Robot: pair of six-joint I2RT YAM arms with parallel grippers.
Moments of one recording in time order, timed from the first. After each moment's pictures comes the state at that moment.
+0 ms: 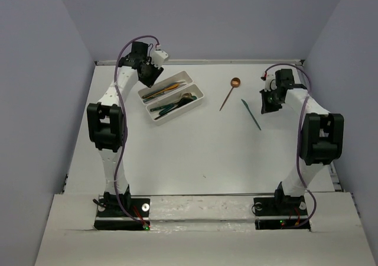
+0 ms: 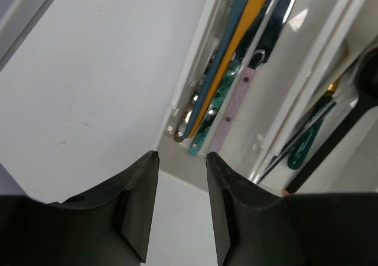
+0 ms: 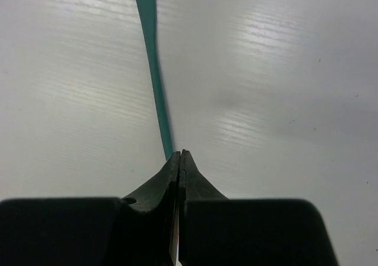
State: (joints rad) left arm -0.17 2.05 1.90 -0.73 0.10 0.53; right arm -0.03 1.80 1.33 -0.61 -0.21 -0.18
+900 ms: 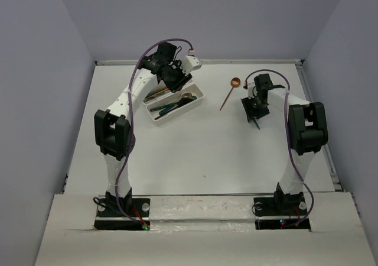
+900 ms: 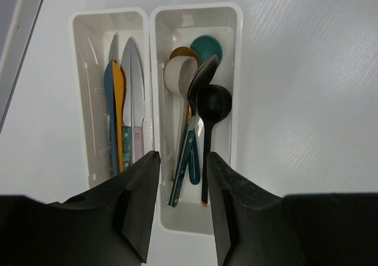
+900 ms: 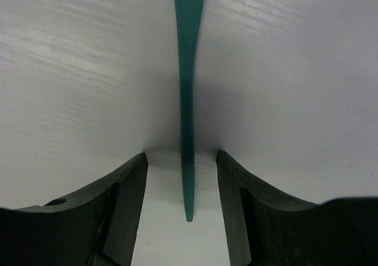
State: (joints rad) left arm -0.42 1.97 1.96 -0.87 0.25 0.60; right arm 0.11 1.95 1.35 -0.60 -0.08 -0.21
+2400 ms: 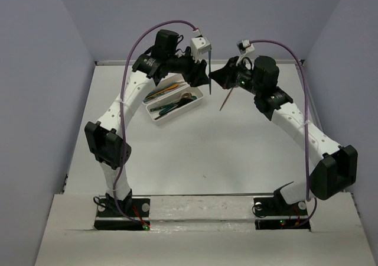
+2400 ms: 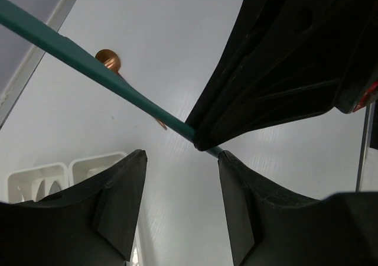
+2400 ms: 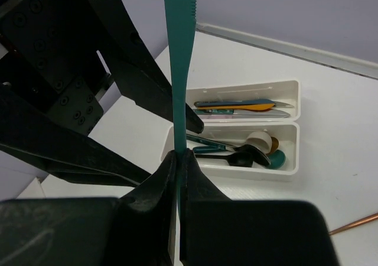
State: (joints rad) left arm -0.50 1.84 2.02 -0.70 0.70 0.30; right arm 0.43 1.44 1.30 0.08 -0.37 0.37
